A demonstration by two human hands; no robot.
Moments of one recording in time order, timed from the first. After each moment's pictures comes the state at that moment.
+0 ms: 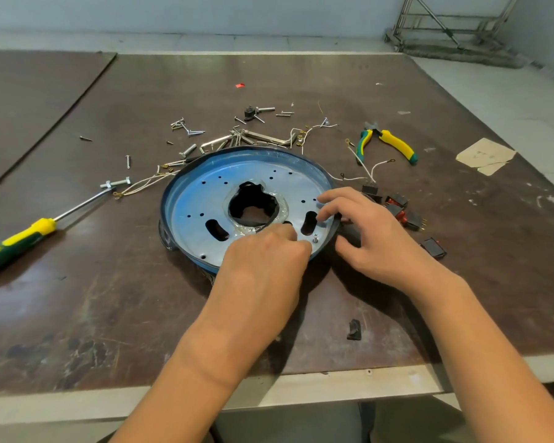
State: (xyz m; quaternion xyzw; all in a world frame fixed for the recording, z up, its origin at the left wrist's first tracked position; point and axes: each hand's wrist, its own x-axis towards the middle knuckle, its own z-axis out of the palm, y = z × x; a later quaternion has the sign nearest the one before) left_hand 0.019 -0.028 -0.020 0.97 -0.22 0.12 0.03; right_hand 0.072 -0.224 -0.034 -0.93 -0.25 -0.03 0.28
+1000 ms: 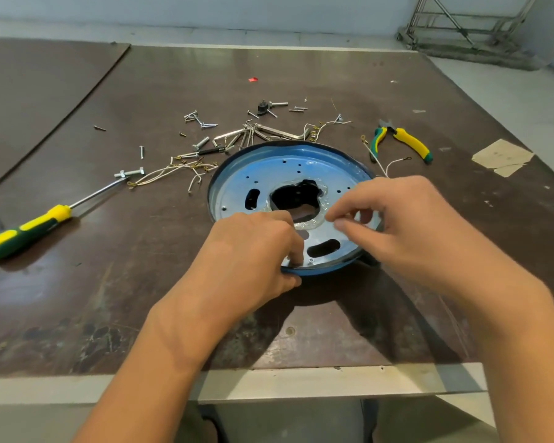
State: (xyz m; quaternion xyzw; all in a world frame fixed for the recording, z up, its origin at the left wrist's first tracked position) left_hand 0.030 0.006 -0.003 0.97 -0.25 0.05 0.06; right_hand 0.036 -0.195 0.036 -0.94 -0.23 -0.05 0.23
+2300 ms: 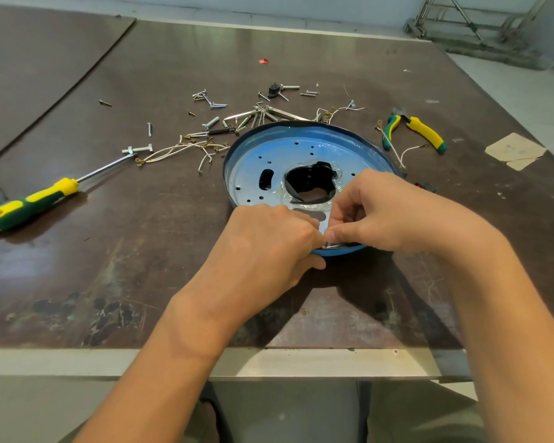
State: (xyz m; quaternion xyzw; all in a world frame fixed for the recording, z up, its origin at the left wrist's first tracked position) left_hand 0.025 0.010 -0.027 0.94 -0.30 0.13 0.04; right_hand 0.070 -0.173 0.016 -0.94 -0.21 0.17 0.21
